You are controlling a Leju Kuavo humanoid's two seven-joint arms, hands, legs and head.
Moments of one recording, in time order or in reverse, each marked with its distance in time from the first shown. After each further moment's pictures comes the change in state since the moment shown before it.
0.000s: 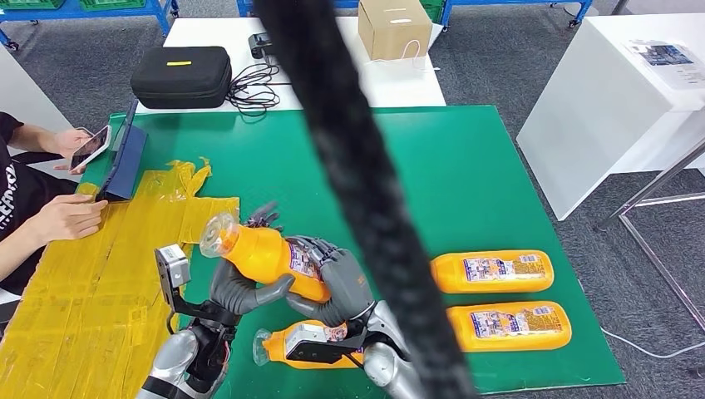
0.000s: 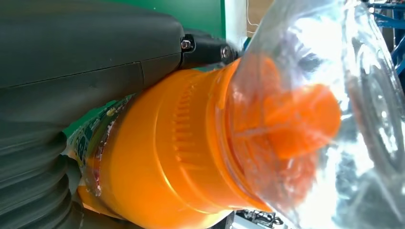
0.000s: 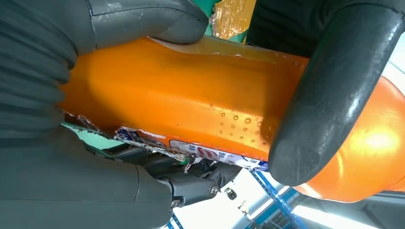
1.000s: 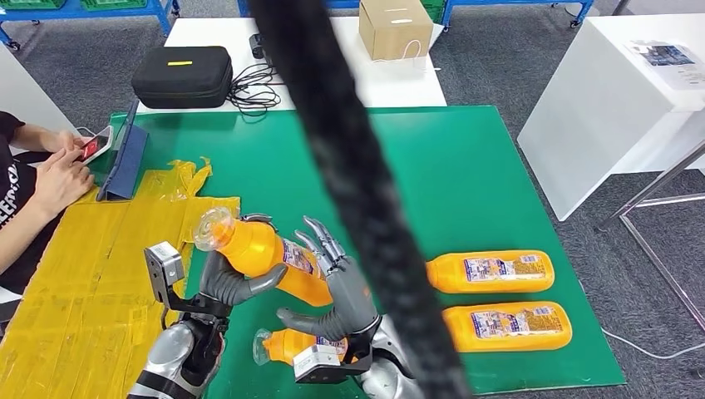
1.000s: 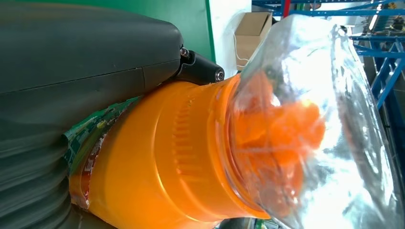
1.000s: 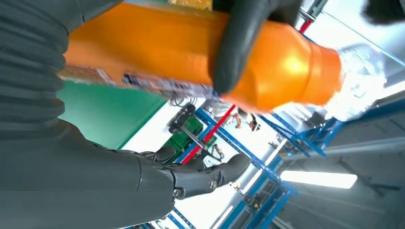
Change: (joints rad) left arm -0.021 0.018 0.019 -0.003 -0.056 0.093 -0.038; right arm 0.087 0.000 0.006 -0.147 -0.120 -0.121 -0.093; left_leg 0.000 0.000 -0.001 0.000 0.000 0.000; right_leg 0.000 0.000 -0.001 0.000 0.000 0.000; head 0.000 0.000
